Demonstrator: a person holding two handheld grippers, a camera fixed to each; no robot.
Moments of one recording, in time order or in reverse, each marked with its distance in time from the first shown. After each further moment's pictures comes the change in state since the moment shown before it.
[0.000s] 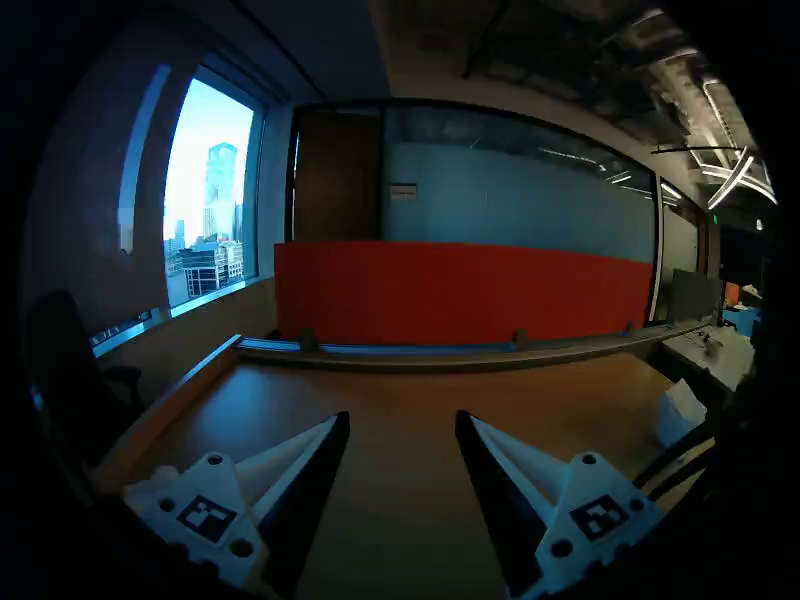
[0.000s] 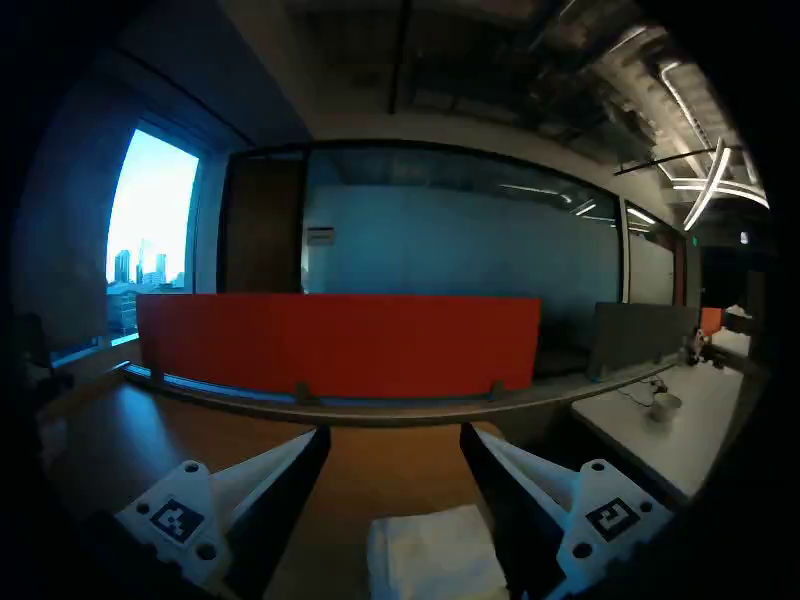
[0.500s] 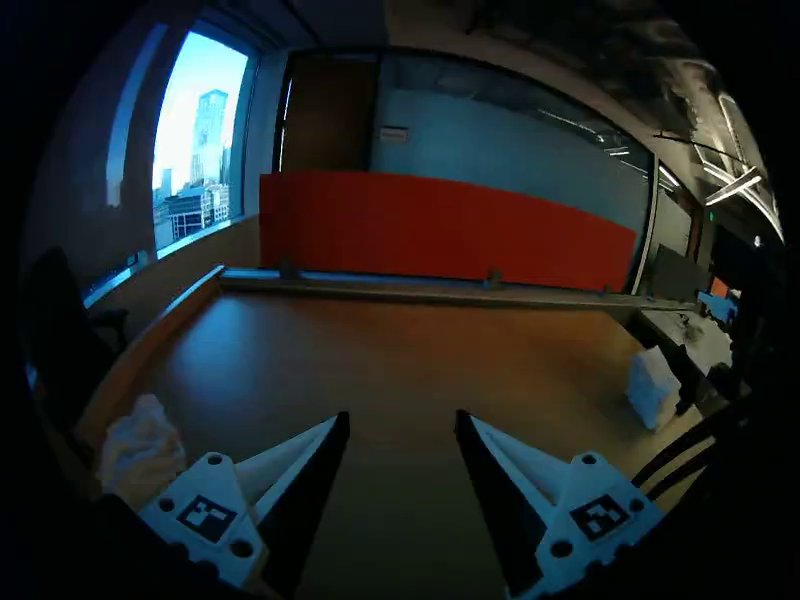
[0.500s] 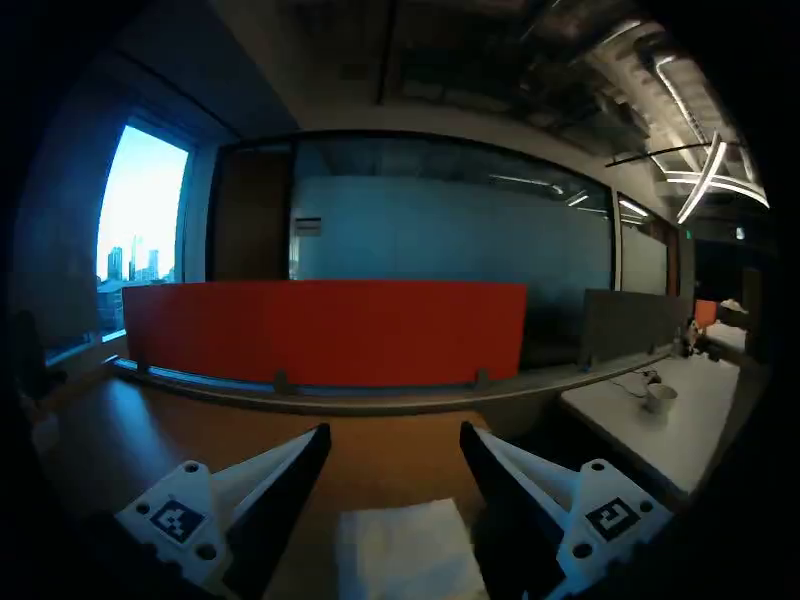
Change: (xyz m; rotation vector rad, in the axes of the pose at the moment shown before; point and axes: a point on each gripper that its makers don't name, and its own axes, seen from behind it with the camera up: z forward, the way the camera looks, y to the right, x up) left arm -0.069 0.032 -0.046 -0.059 -0.198 -0.047; right arm -0.025 0.041 0.014 -0.030 -0.031 0.004
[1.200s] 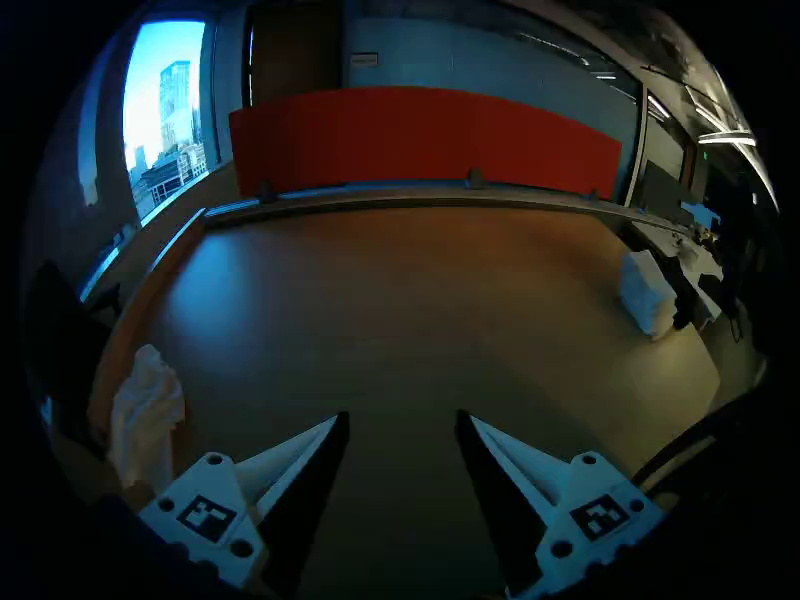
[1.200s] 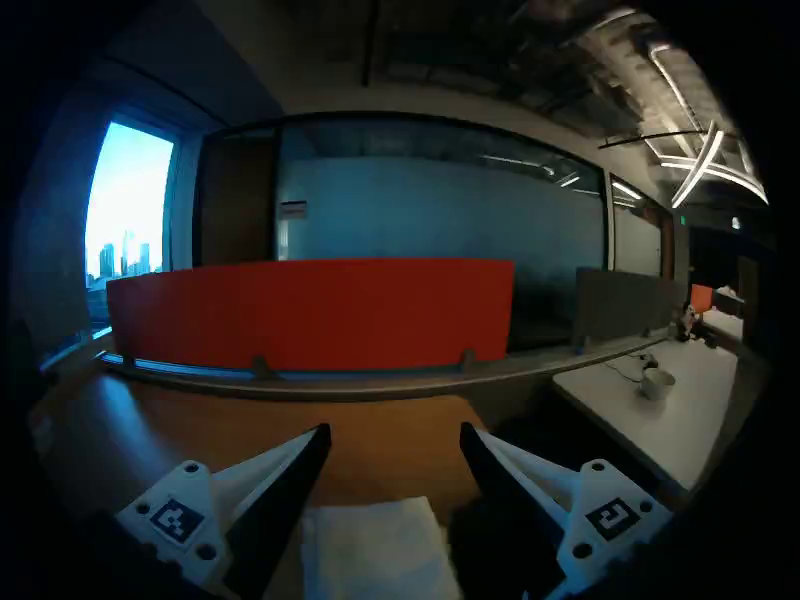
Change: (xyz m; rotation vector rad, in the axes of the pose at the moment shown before) left arm -0.098 0.019 -0.040 -0.034 -0.306 0.098; right arm -0.016 0.043 0.033 -0.033 -0.052 0.015
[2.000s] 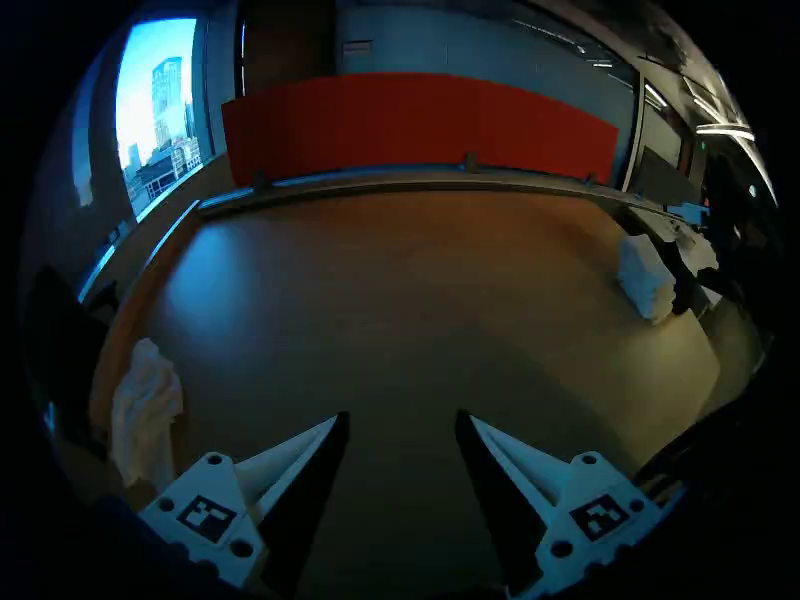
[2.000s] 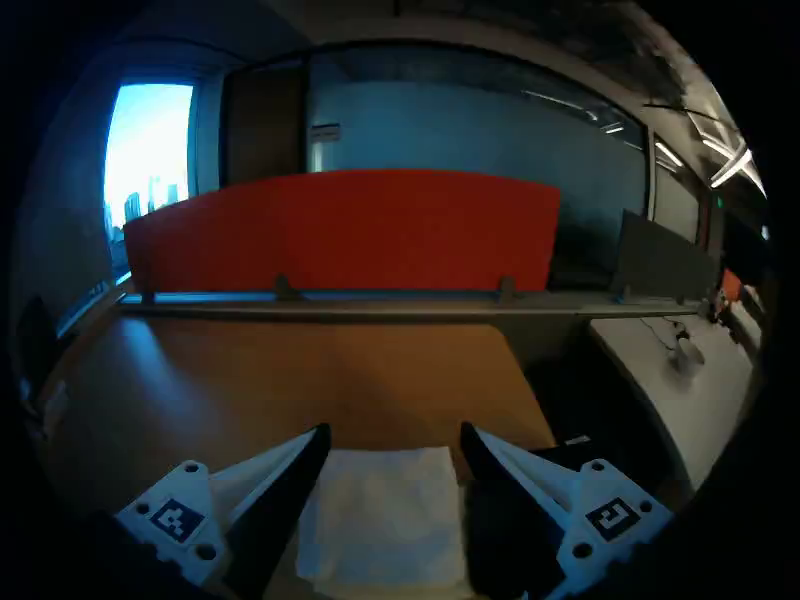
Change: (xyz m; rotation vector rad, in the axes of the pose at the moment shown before) left arm -0.014 0.001 0.000 -0.012 -0.055 0.023; right arm -0.059 -0.006 0.022 0.115 -0.263 -0.023
